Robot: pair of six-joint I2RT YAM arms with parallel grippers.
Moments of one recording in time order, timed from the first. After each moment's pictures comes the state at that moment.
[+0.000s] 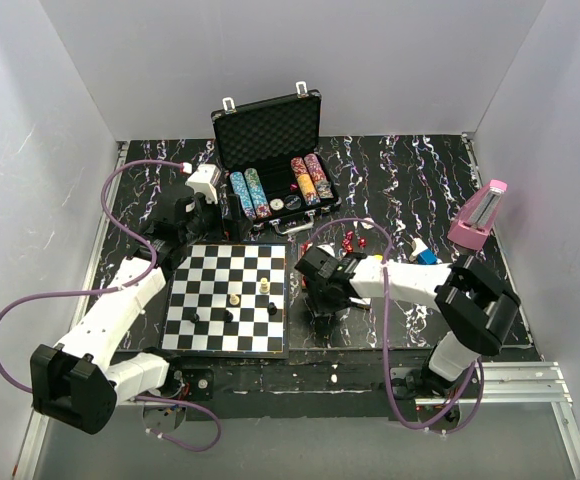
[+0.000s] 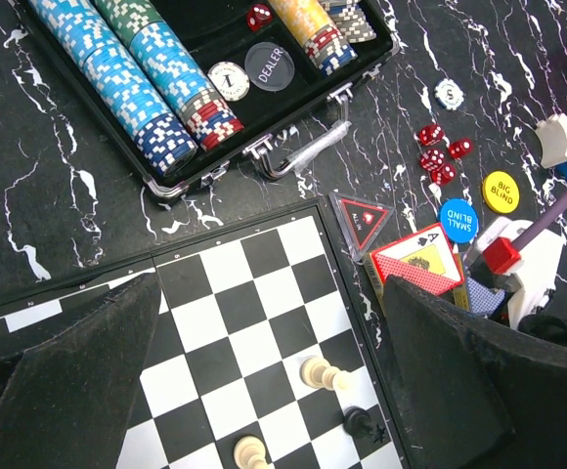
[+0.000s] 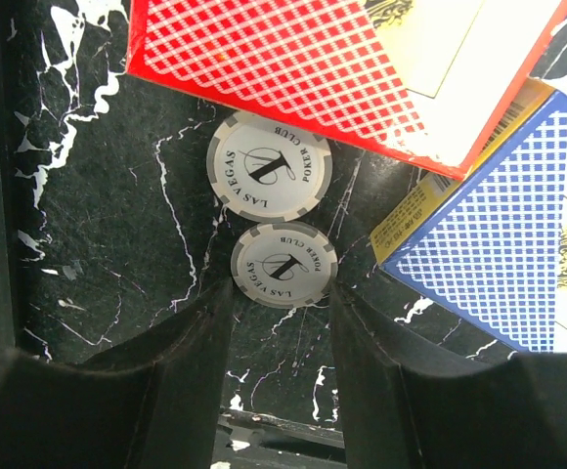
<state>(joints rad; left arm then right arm) -0.33 1.12 0.91 -0.27 0.20 -0.23 0.98 1.61 0.92 -0.59 0.14 0.63</state>
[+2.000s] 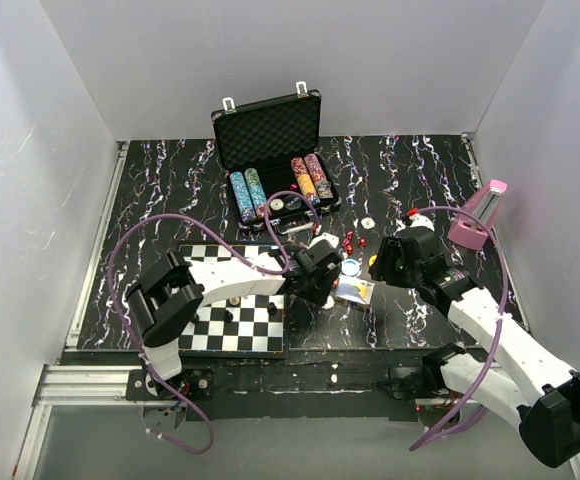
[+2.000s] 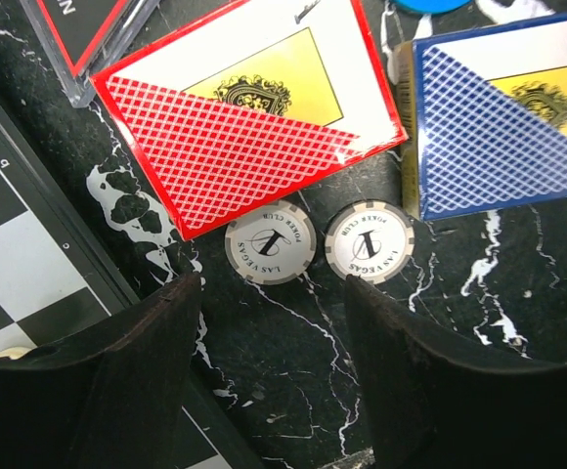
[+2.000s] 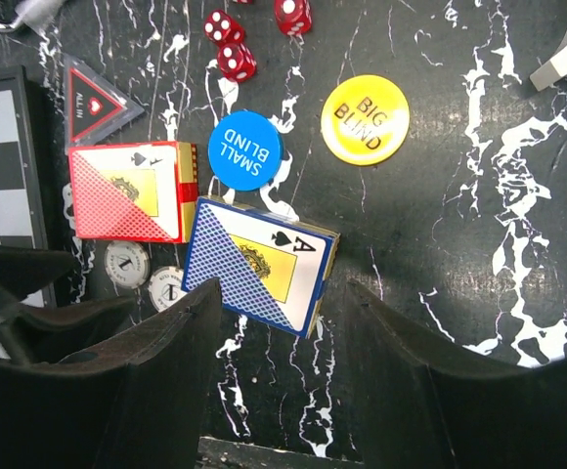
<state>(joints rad) -1.06 1.78 1.17 -0.46 -0.25 -0.51 0.49 0.92 0.66 -0.54 0.11 0.59</state>
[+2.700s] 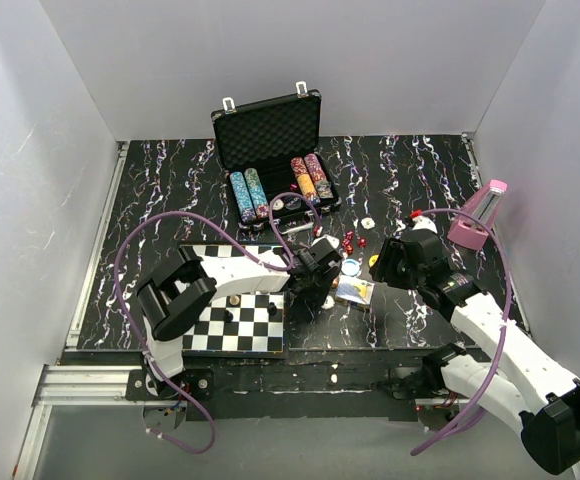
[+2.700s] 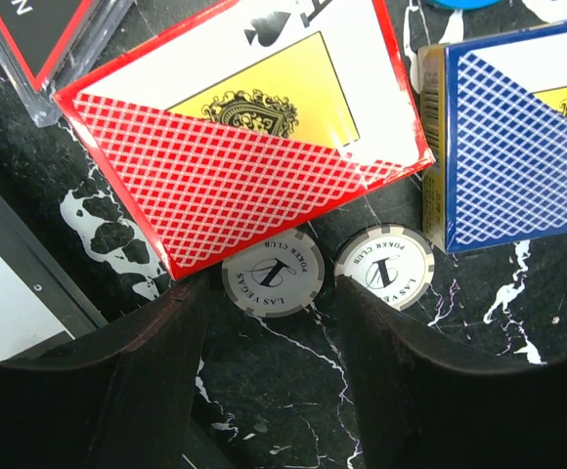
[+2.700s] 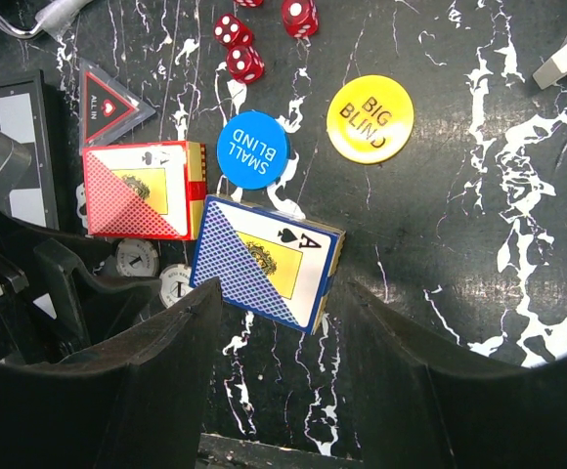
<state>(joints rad) -1.03 1.86 1.19 -0.44 -0.21 -0.49 0.49 0.86 0.64 -0.54 0.11 0.60</state>
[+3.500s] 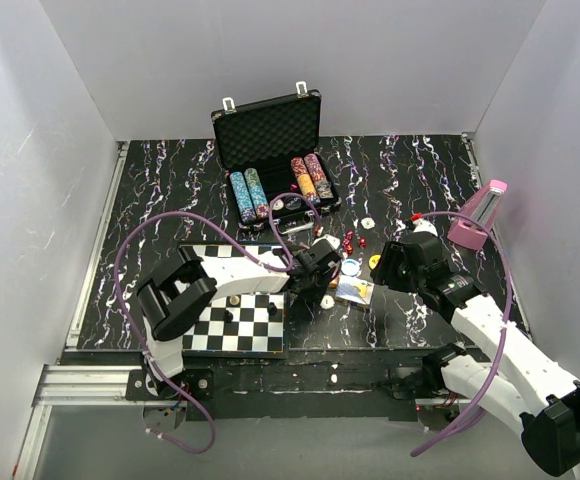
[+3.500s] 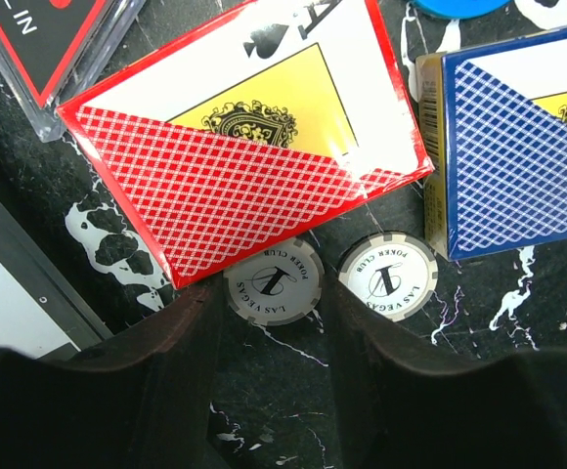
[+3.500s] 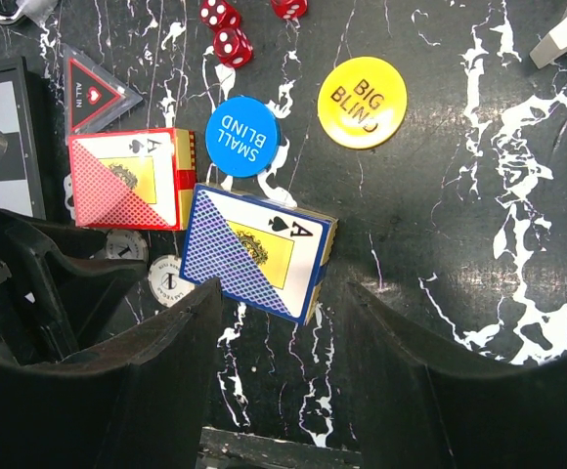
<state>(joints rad) -1.02 1.86 1.18 -0.40 -0.21 -0.47 0.49 0.85 0.62 -0.56 0.11 0.61</state>
